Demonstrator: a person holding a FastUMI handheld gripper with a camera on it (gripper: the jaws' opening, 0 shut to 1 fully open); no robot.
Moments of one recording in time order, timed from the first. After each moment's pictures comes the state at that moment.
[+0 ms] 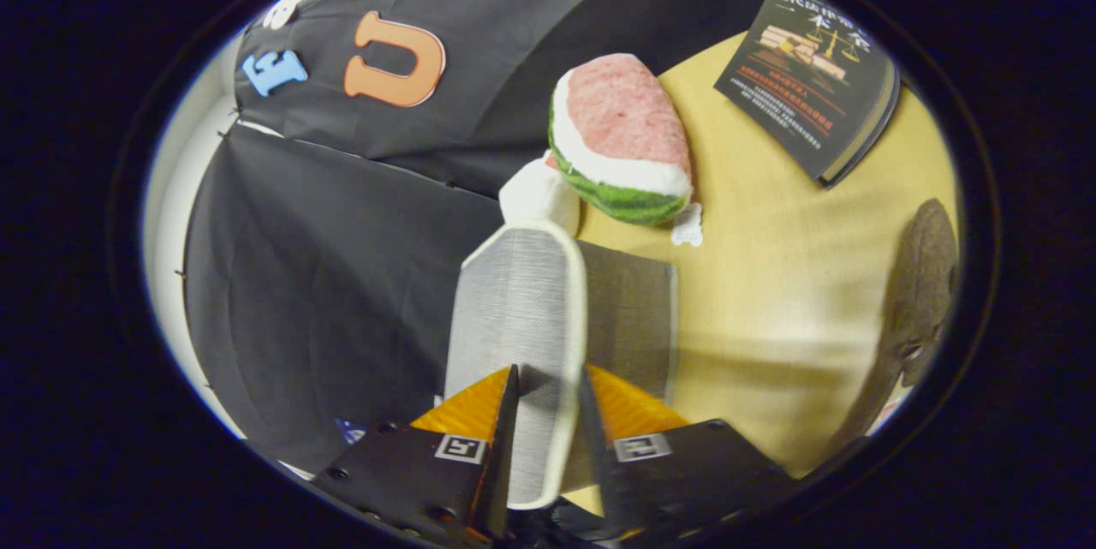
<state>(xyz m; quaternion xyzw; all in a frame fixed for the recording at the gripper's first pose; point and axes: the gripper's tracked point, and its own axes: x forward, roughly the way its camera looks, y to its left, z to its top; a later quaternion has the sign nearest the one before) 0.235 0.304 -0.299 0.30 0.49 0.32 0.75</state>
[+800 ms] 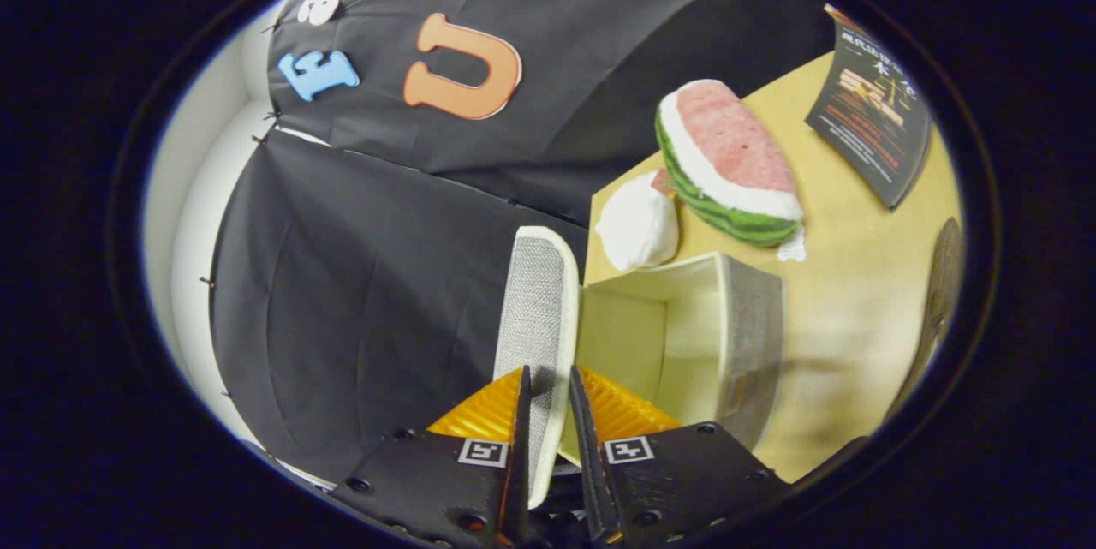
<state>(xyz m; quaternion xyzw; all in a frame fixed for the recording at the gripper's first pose) 0.208 0.396 -0.177 0.33 0.45 0.38 0.74</state>
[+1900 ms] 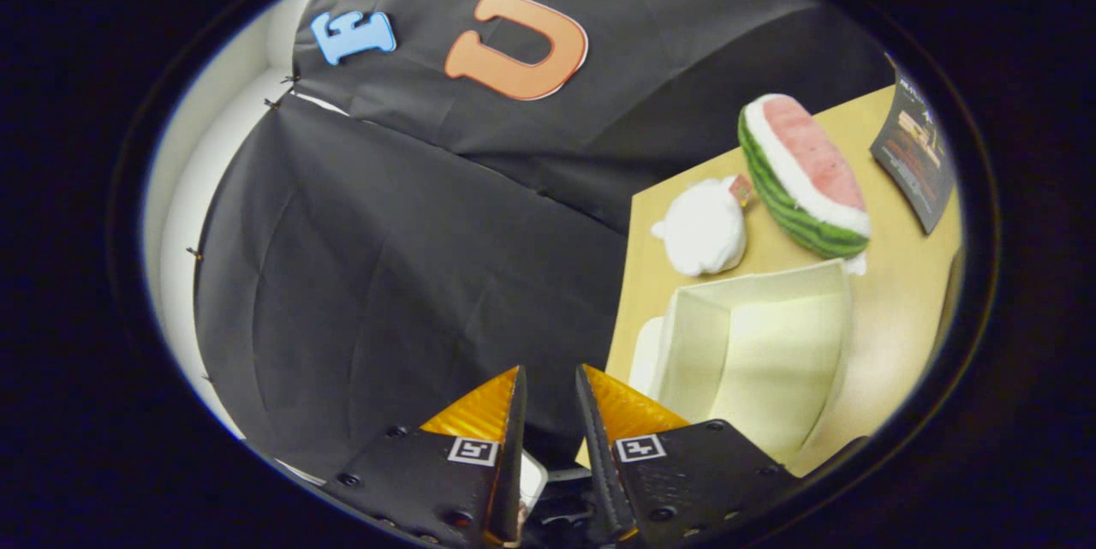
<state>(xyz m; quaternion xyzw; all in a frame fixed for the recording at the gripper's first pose) 0.203 0.460 -0.133 0.28 0.44 0.36 0.77</state>
